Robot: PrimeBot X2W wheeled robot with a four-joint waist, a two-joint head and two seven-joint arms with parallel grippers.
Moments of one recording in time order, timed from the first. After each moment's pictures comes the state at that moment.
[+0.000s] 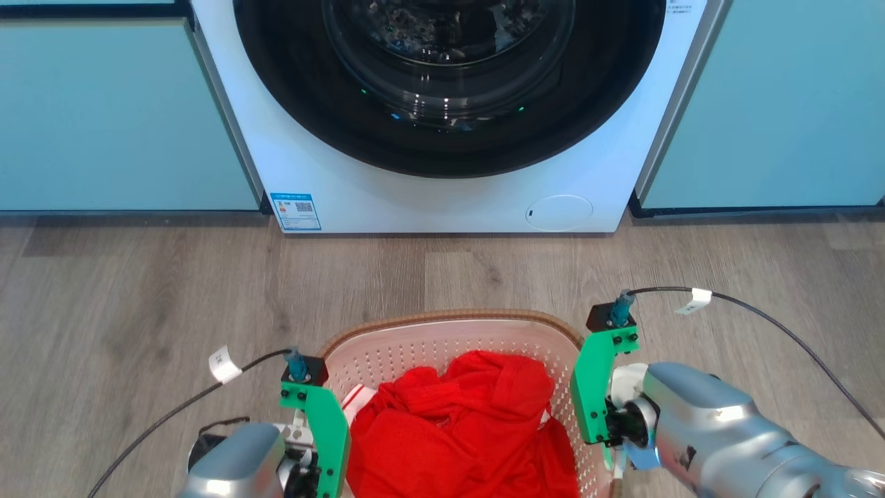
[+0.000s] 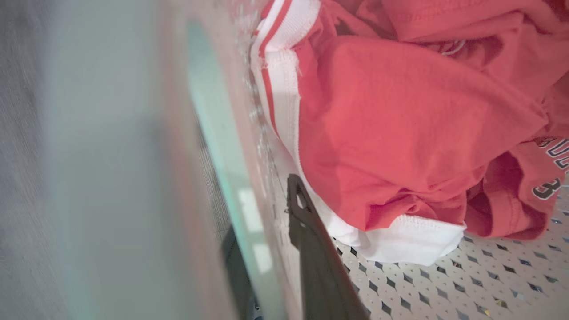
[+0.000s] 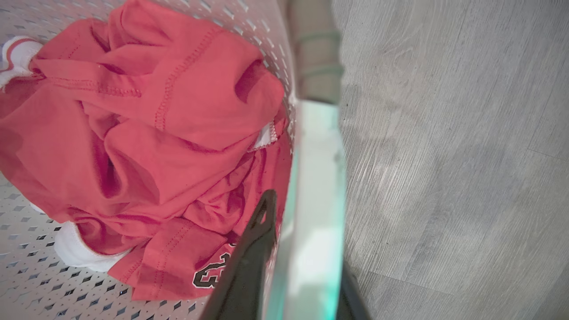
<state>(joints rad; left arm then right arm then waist) -0.53 0.08 -1.00 1.15 -0.88 -0.11 0.41 -0.73 -0.09 1.28 1.15 1.27 0.12 0.39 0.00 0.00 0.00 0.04</state>
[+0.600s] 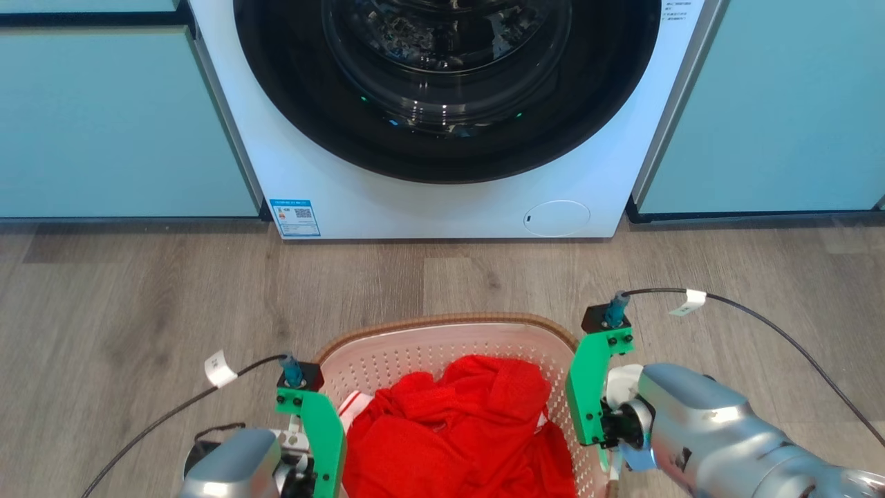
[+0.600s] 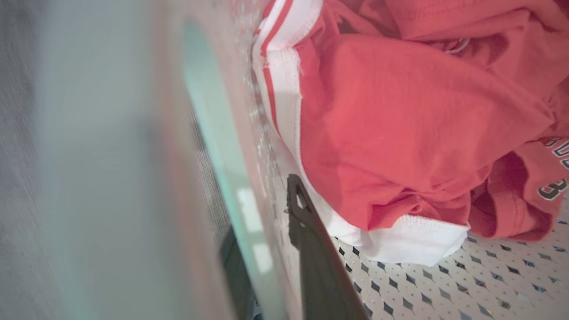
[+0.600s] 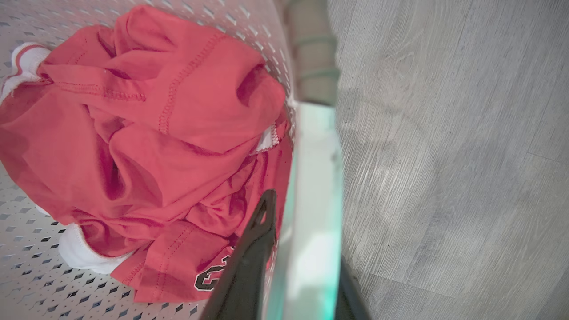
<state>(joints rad) -0.53 0.09 -1.07 1.17 -0.95 -0.11 0.39 -0.73 -0.08 1.28 1.15 1.27 0.12 0.39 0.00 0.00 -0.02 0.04</state>
